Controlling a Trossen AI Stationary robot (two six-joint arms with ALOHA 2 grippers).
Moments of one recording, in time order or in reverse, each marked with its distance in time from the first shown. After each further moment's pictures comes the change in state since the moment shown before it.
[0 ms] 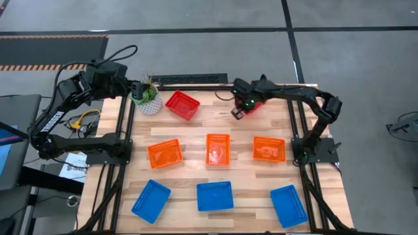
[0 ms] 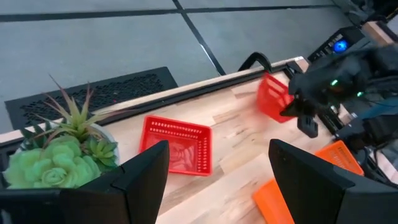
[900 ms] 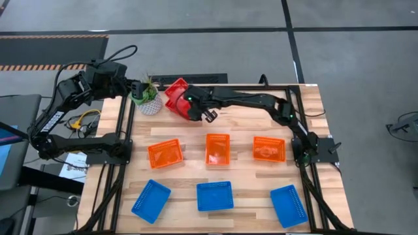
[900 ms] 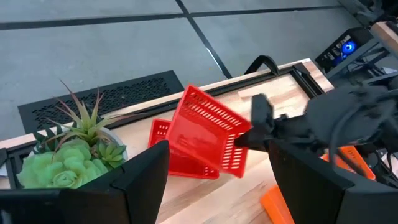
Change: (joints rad) left arm 0.000 -0.001 0.000 -0.002 -0.036 0.014; right arm 0.262 0.564 0.890 -0.010 0.153 -1.460
